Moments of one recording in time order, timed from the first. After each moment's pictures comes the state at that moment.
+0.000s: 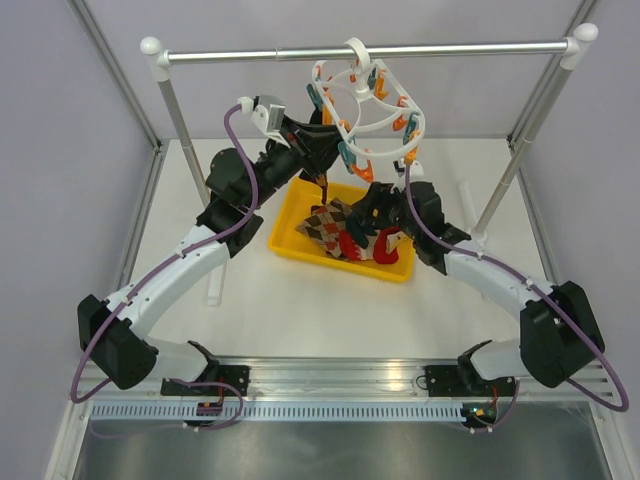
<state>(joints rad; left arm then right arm) -0.65 1.36 1.28 0.49 0.26 -0.37 0.46 1.40 0.88 0.14 -0.07 0.48</state>
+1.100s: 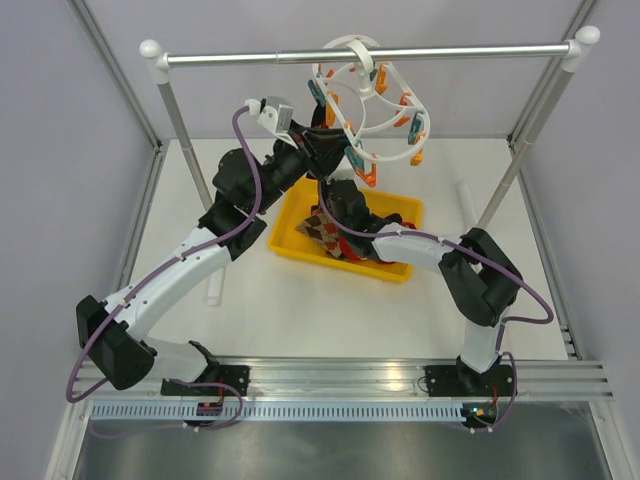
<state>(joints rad) -0.70 1.35 1.30 0.39 0.17 -0.35 0.77 1.86 1.20 0.48 0.50 0.20</state>
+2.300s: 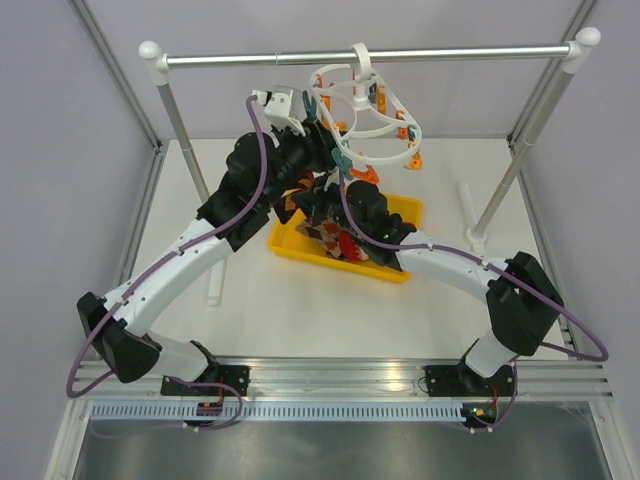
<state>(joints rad) -0.74 1.40 1.47 0.04 -0.13 -0.32 0.81 1.62 1.13 0.43 -0.01 0.36</state>
